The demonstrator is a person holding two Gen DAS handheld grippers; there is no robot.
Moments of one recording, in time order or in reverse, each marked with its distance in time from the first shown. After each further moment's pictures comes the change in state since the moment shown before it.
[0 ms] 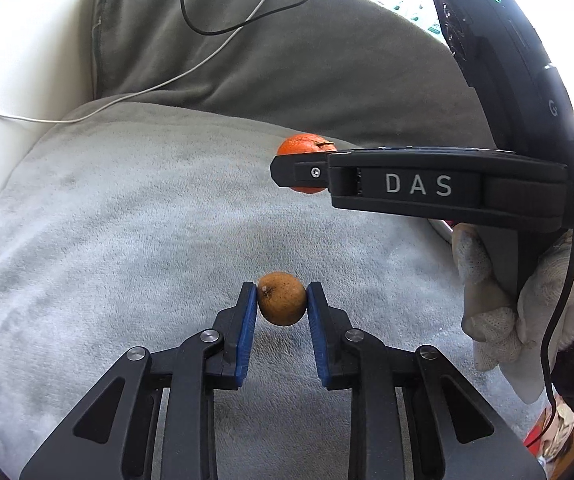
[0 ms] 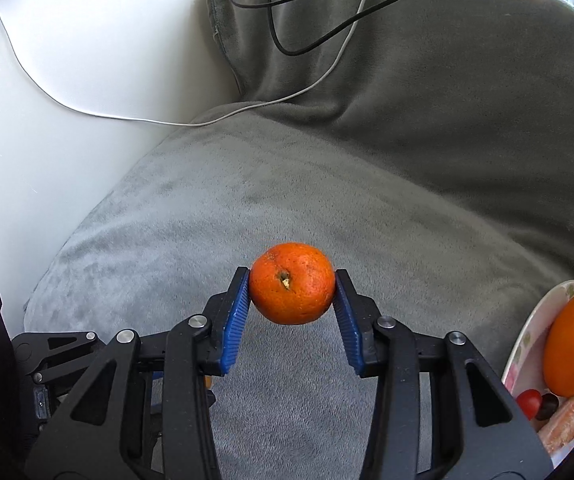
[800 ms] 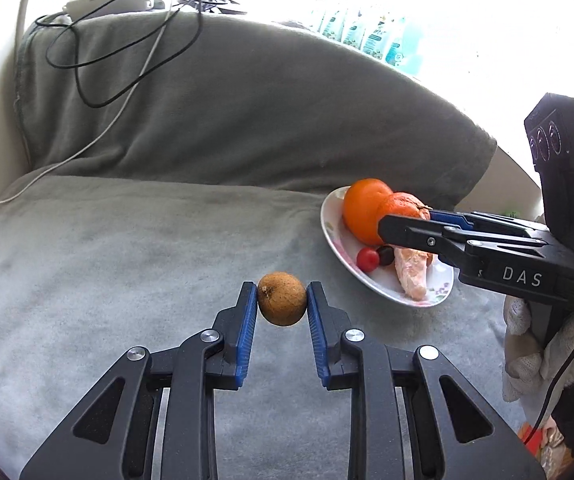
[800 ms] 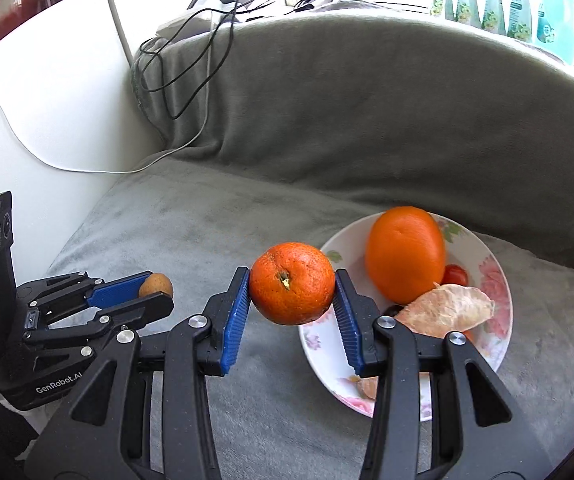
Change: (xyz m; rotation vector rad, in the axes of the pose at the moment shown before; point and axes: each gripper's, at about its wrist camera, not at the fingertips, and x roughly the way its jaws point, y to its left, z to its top) left arm 0.004 -0.079 0.038 0.115 -0.070 -0.107; right arm -0.120 -0.094 -0.065 0.189 -0.135 -0.165
